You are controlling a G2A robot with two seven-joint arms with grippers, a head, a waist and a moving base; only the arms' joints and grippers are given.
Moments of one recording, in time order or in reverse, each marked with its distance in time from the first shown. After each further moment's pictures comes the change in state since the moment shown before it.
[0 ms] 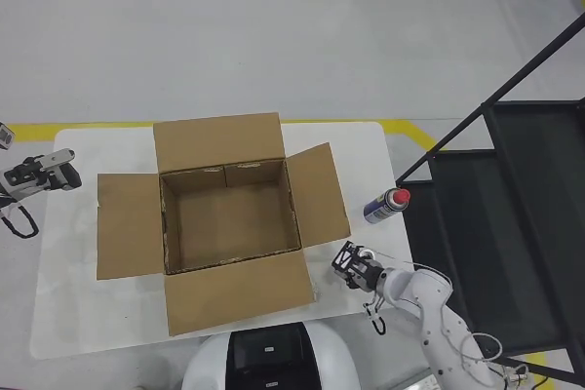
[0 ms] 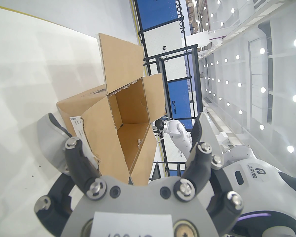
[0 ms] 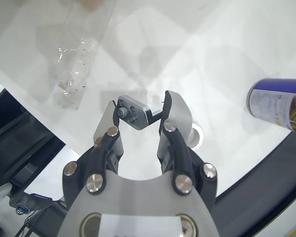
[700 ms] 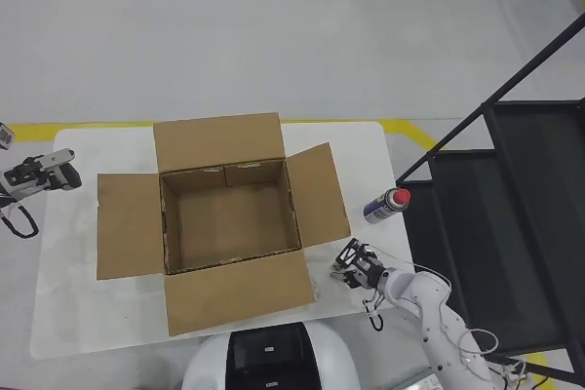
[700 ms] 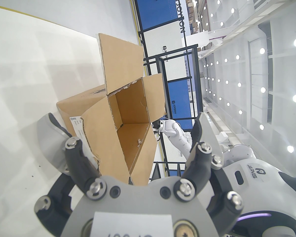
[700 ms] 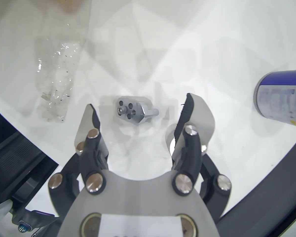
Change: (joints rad) left arm 0.000 0.000 0.000 0.000 0.000 0.000 0.000; right arm -0.021 0.025 0.021 0.034 0.036 0.030 -0.150
